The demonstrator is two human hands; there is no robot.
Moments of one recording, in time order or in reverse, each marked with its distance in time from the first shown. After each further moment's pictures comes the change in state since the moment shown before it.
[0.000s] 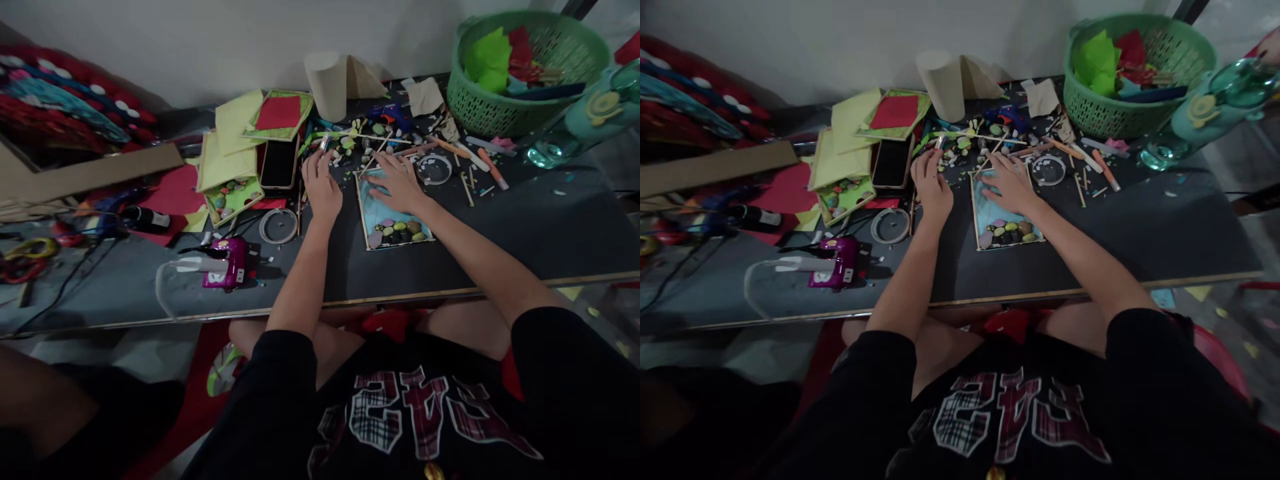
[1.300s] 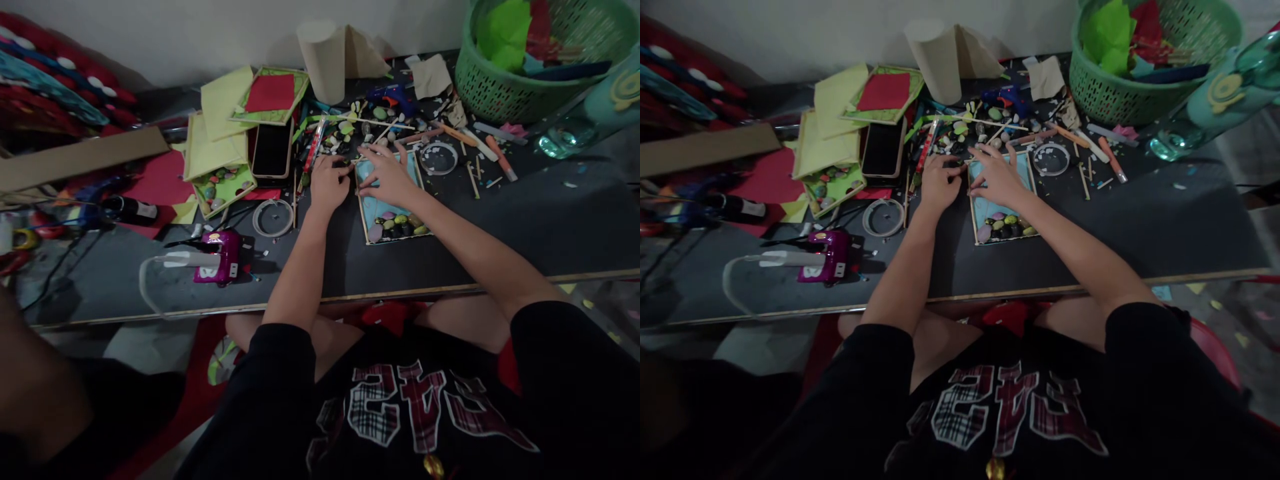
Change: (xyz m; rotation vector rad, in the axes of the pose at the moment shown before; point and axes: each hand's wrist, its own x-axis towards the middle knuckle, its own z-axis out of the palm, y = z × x) left_hand 0.000 -0.003 0.010 0.084 -0.413 0.032; right_hand 0.017 -0.023 0.008 0.206 0.044 0.005
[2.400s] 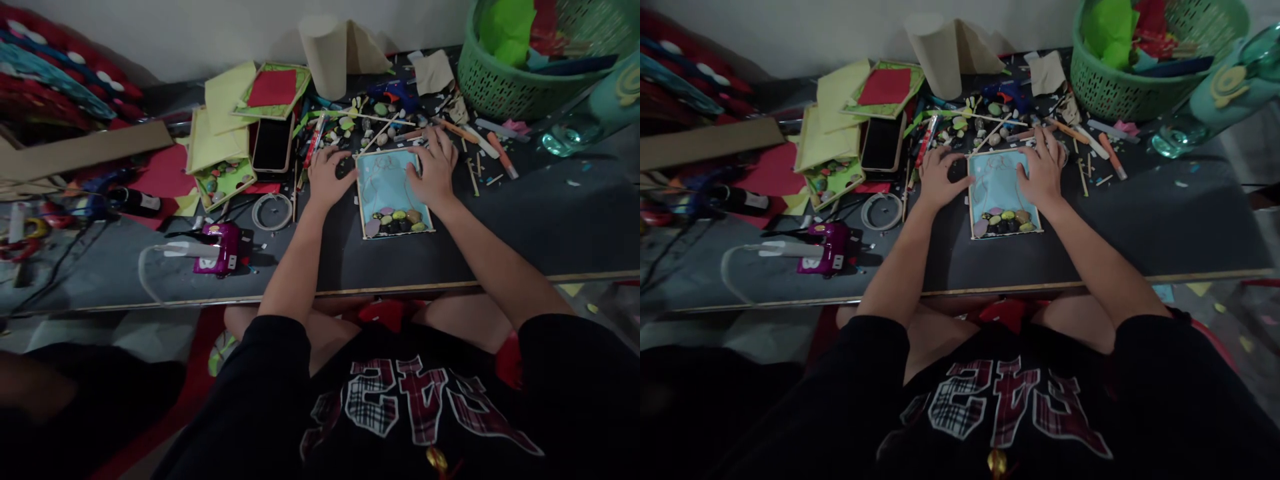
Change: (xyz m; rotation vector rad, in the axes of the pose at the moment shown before) left_hand -0.006 0.003 -0.001 -0.042 0.047 -0.106; right_hand -0.056 0.044 -0.024 -0.094 0.233 0.336
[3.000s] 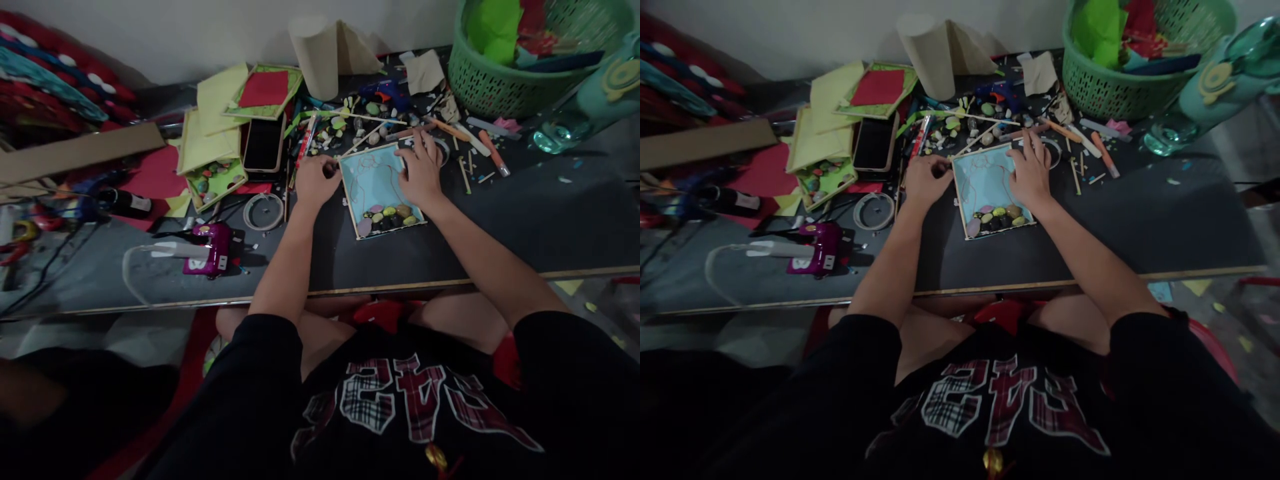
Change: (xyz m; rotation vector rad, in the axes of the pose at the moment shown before) left_hand 0.004 -0.005 -0.006 0.049 0.003 -0.035; right_hand 0.000 0.003 0.010 -0.009 -0.013 -0.060
